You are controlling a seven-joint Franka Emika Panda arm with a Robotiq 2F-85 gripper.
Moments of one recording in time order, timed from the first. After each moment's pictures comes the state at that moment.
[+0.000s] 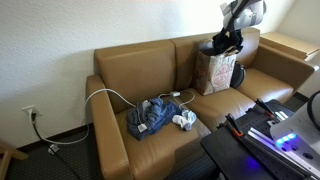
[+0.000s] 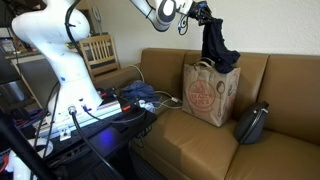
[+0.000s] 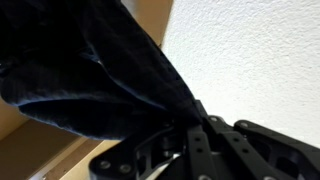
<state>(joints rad) -2.49 -0.63 2.08 -2.14 0.30 3.46 1.33</state>
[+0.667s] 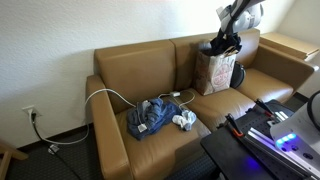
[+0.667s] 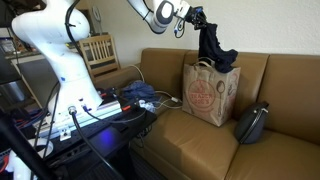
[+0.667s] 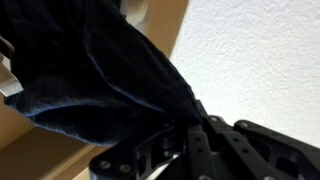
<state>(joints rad) -2.50 -0.60 2.14 -2.17 0.24 3.45 1.34</state>
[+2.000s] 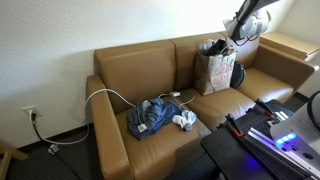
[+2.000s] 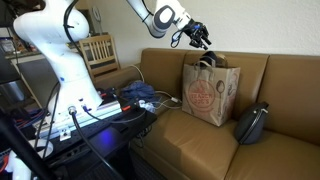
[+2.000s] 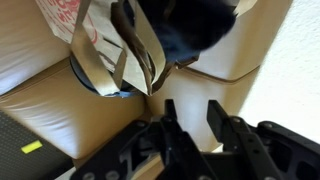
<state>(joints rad) -2.56 -0.56 2.16 -2.27 0.23 3.24 1.44</state>
